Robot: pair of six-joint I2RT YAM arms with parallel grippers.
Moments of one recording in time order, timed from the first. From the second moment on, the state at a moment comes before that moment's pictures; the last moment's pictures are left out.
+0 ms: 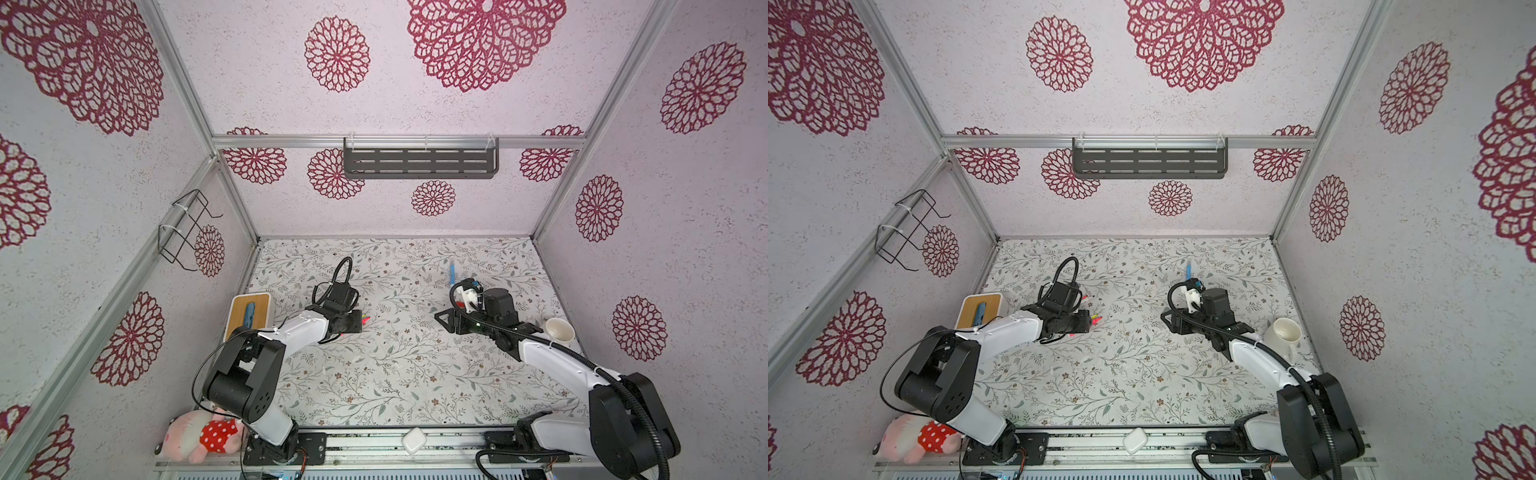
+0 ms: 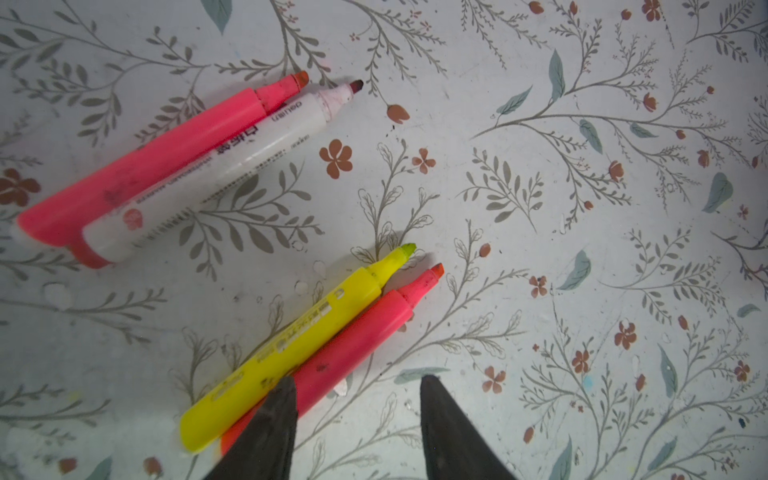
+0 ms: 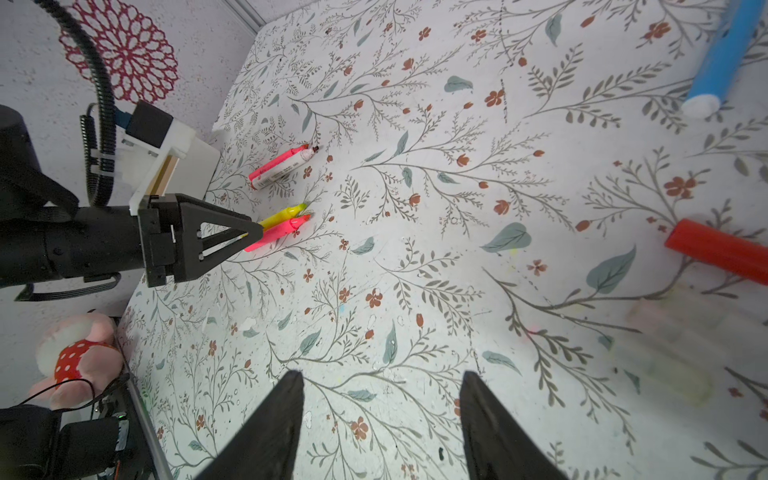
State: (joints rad) left arm -0.42 1.63 0.87 -0.28 -0.02 -0.40; right arm 0.36 1.27 0.65 -0.02 -0.46 0.36
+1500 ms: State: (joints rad) left arm -0.61 1.70 0.90 -0.38 -0.07 -0.45; right arm 0.36 1.16 0.61 0.01 -0.45 0.37
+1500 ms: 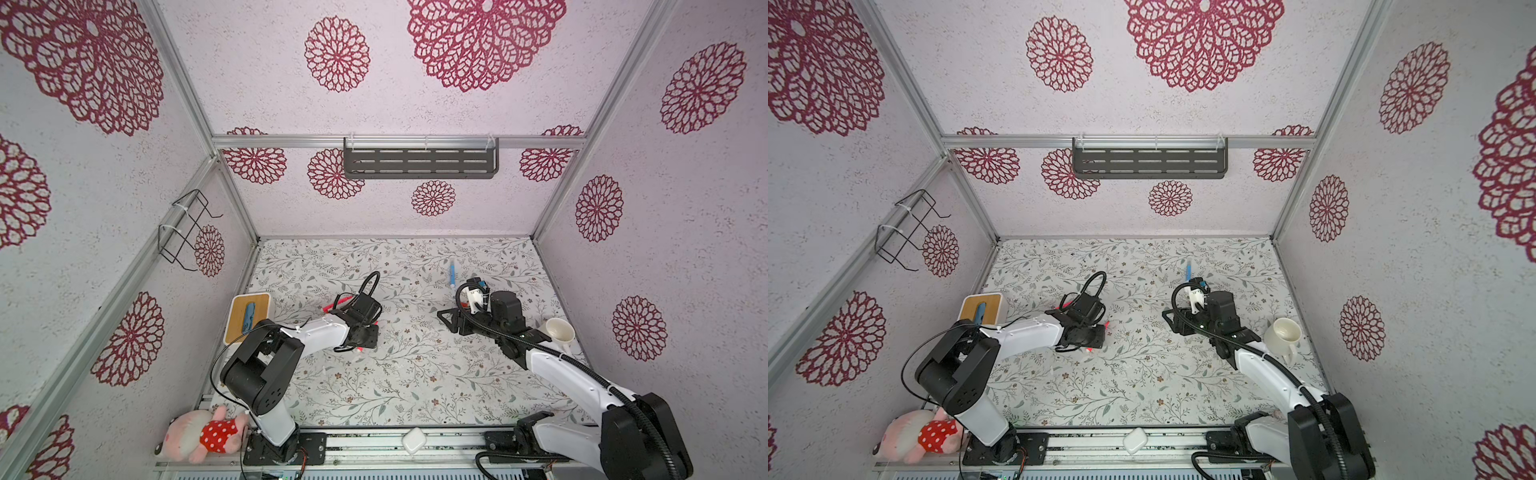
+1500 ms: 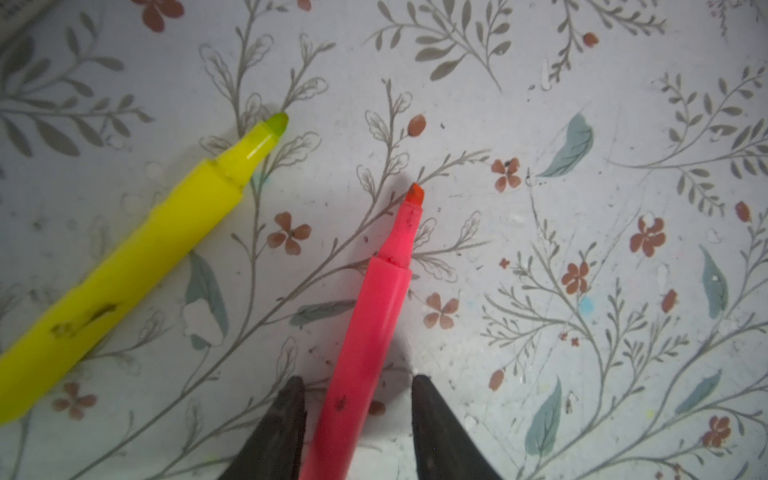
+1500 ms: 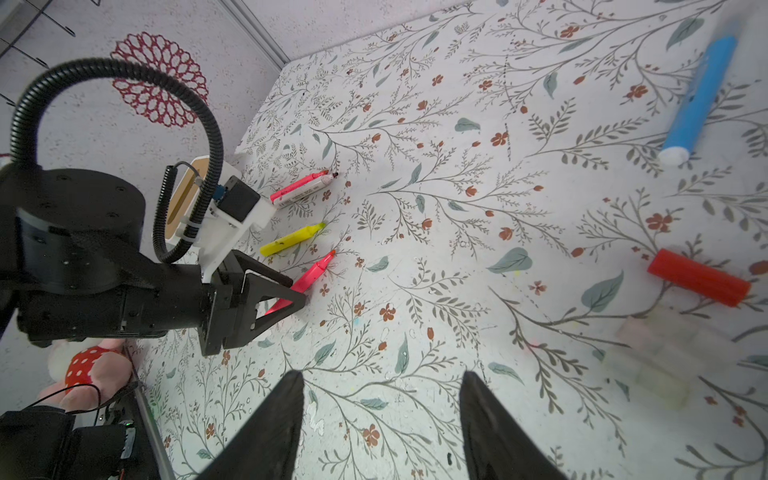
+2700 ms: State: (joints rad) left arm -0.73 1.50 0.65 0.16 0.17 -0.53; right arm 0.49 1.44 0.51 0.52 -0.67 0.68
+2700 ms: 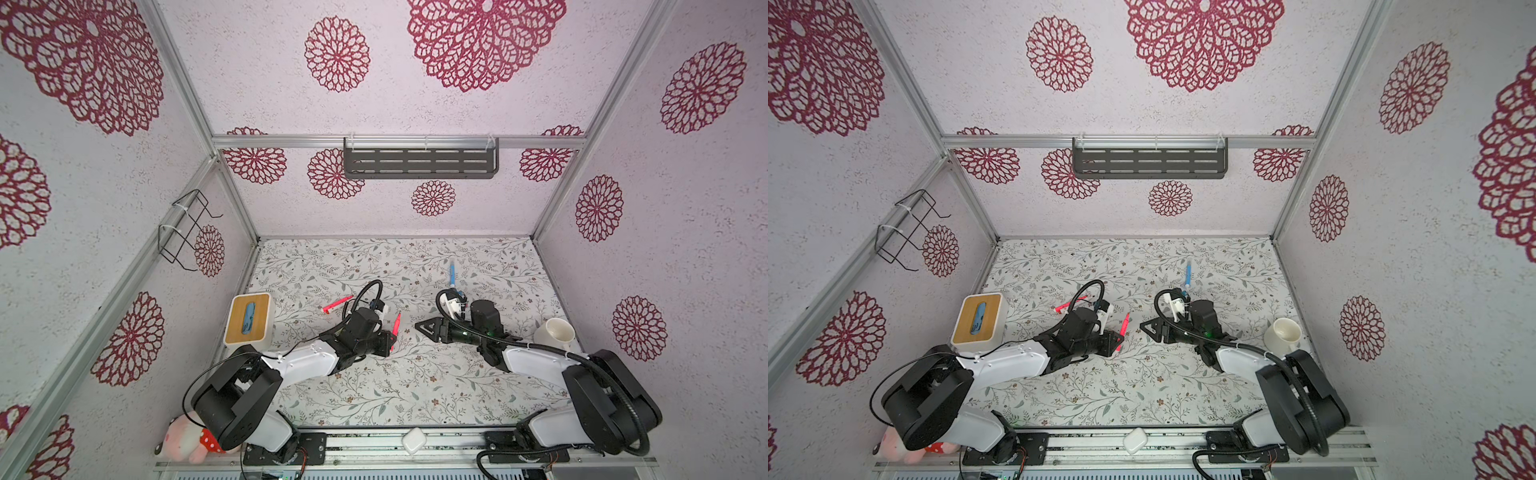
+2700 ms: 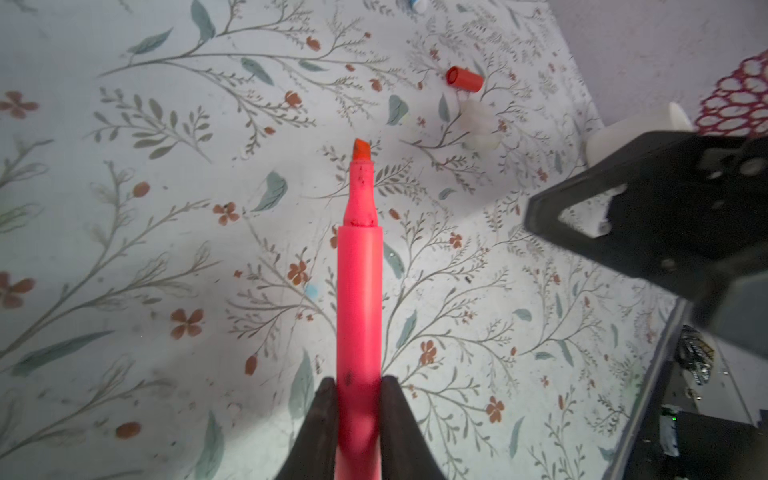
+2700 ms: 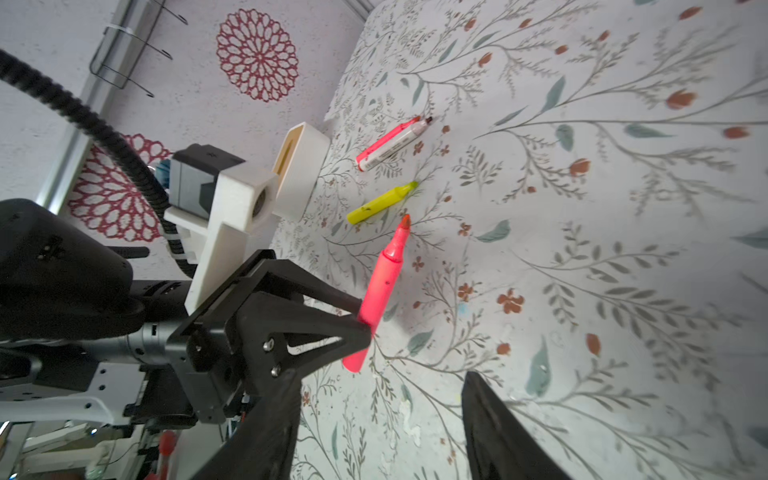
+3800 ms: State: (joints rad) left arm -0.79 1.50 0.63 0.35 0.22 -0.56; right arm 0.54 1.61 0.55 0.78 -0.68 0.85
